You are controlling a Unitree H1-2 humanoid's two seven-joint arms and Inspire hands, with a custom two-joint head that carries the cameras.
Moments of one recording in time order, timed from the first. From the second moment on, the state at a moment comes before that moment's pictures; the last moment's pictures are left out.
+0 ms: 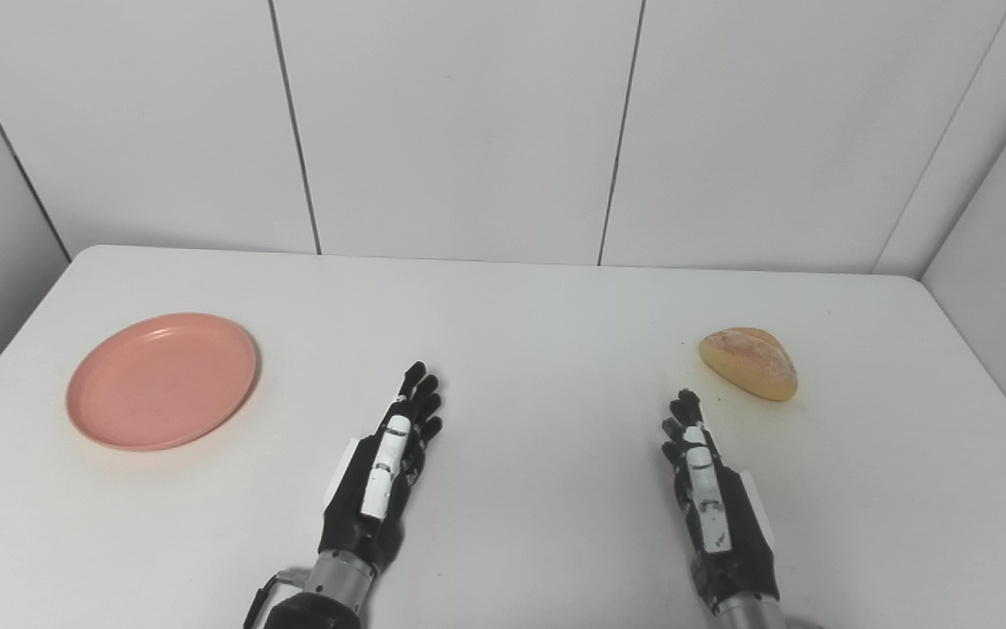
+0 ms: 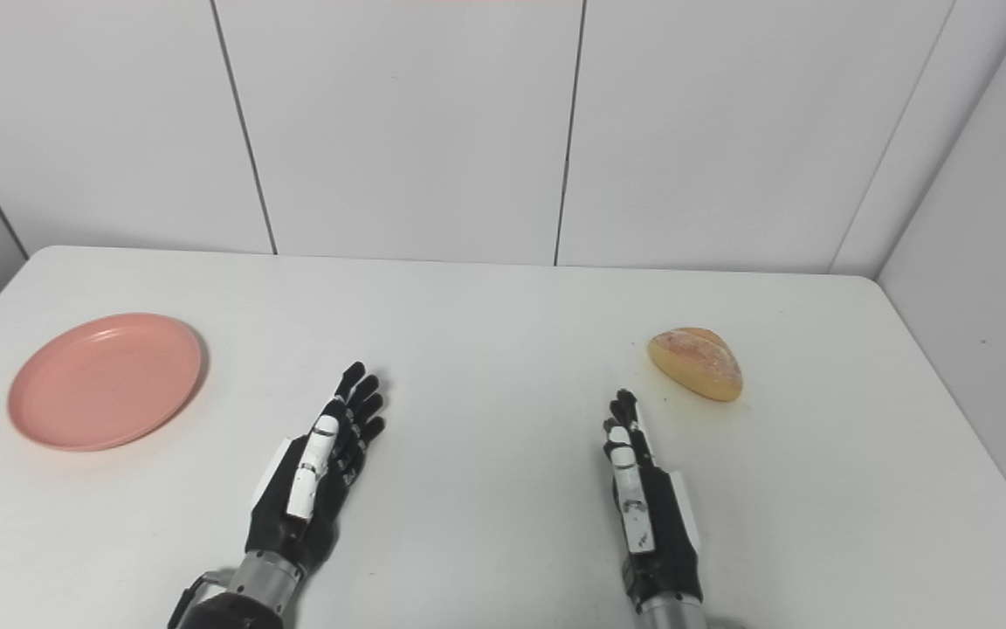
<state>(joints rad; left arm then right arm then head) -0.14 -0.03 -0.09 0.01 -0.17 0.06 -0.16 -0.03 0.04 0.05 -0.09 0.06 0.01 -0.01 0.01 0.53</state>
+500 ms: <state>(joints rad) -0.17 -0.11 -0.13 0.10 -0.10 -0.01 -0.13 -0.01 -0.03 0.02 -0.07 0.10 -0.06 0.05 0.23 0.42</state>
